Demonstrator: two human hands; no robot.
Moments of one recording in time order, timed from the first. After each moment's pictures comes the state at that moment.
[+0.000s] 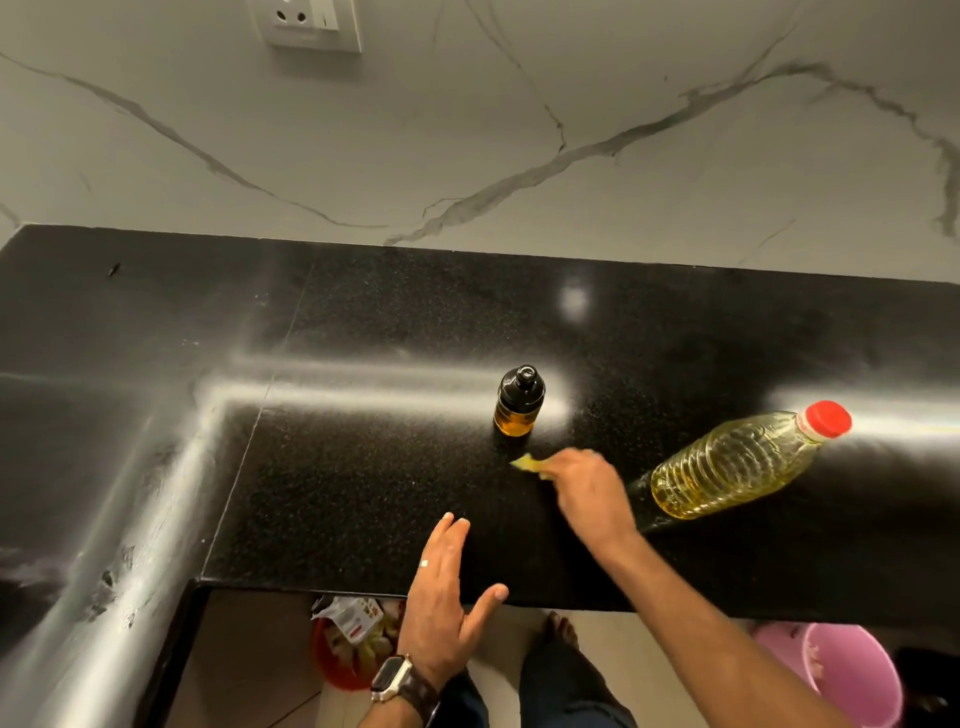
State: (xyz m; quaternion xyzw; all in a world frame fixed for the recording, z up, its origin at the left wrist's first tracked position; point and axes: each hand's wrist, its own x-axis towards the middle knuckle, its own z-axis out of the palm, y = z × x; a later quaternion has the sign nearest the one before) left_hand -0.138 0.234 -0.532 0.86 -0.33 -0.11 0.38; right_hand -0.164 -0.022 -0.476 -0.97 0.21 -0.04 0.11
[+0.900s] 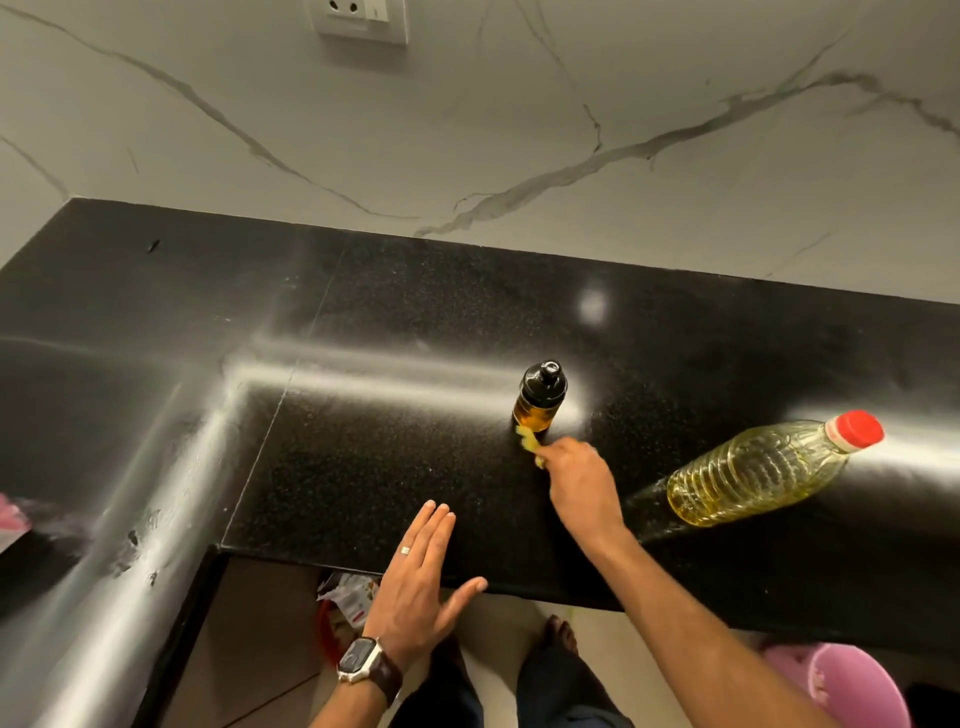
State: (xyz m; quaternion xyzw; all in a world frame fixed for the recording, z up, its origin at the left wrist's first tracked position) left_hand -0.113 0.269 -0.533 0.88 -0.39 -0.06 0.26; right_hand -0.144 -0.001 -0.482 -0.97 0.23 -0.03 0.12
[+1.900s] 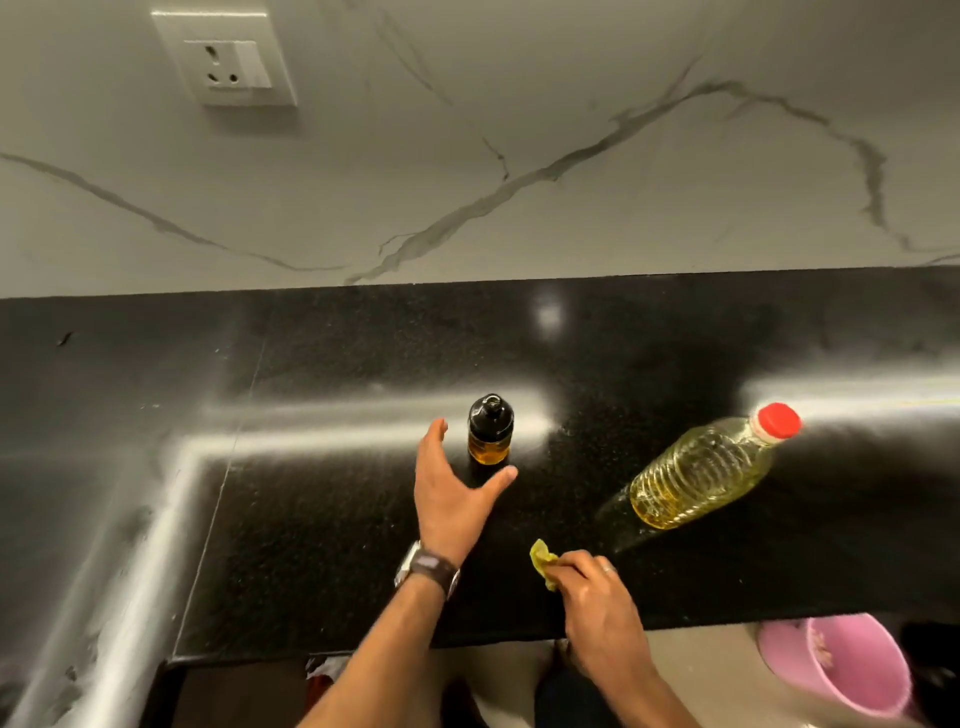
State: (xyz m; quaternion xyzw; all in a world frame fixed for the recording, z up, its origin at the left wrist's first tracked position) left_hand -0.043 0.110 -0.461 0.83 -0.17 -0.16 0.51; right_hand -0.258 0.038 -0.506 -0.93 0.31 -0.04 0.19
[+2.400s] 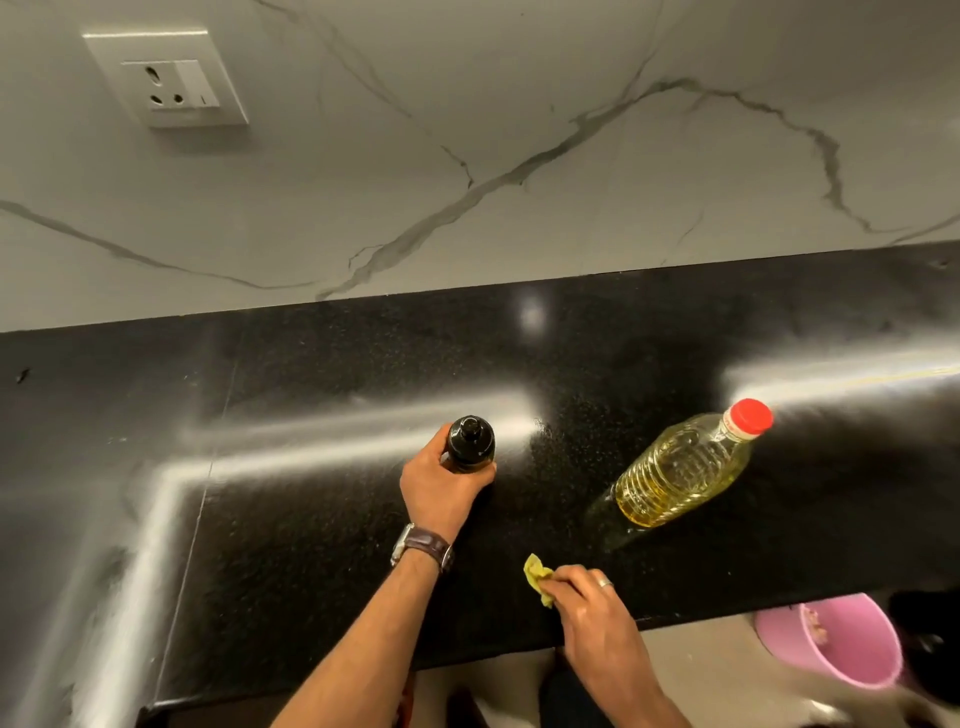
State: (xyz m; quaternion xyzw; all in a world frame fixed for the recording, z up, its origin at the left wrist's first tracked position) left_hand -0.024 0.081 -0.460 0.82 -0.22 -0.13 0.52; right_hand -0.271 0.042 -0.507 -0.93 0.31 -0.04 0.21
